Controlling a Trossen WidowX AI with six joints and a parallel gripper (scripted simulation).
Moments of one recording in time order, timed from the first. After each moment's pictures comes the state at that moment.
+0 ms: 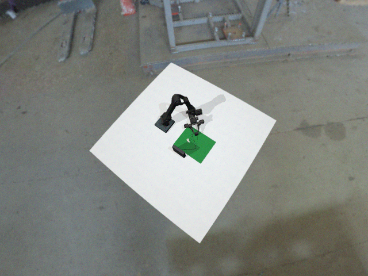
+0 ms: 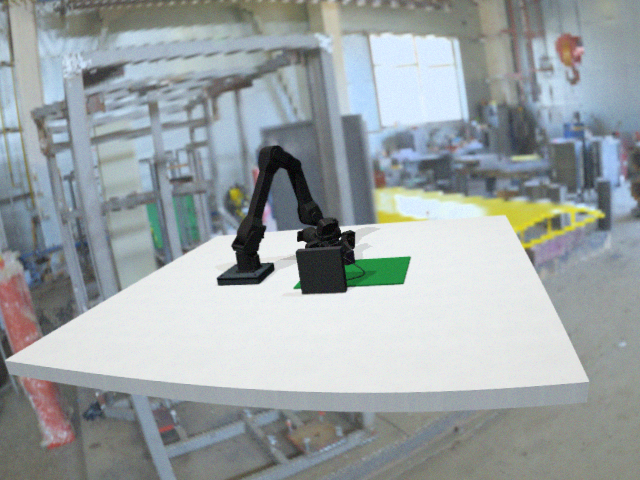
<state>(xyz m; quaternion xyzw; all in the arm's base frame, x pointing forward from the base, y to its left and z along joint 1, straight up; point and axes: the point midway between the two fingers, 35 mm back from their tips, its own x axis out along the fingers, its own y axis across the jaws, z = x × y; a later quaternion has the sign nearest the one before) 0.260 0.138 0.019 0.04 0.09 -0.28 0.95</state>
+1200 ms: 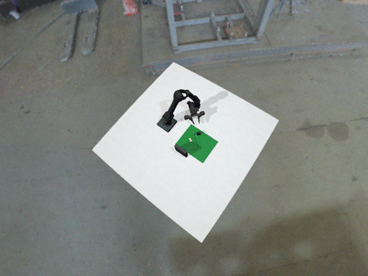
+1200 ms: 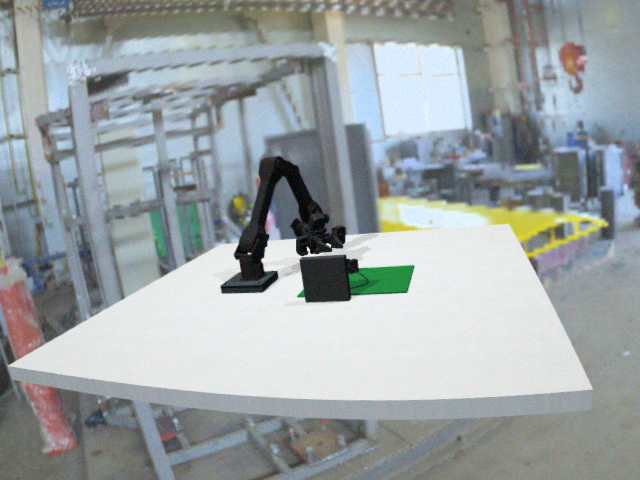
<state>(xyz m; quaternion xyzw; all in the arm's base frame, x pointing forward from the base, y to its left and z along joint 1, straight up) 0.205 0.172 0.058 0.05 0.11 -0.28 0.95</state>
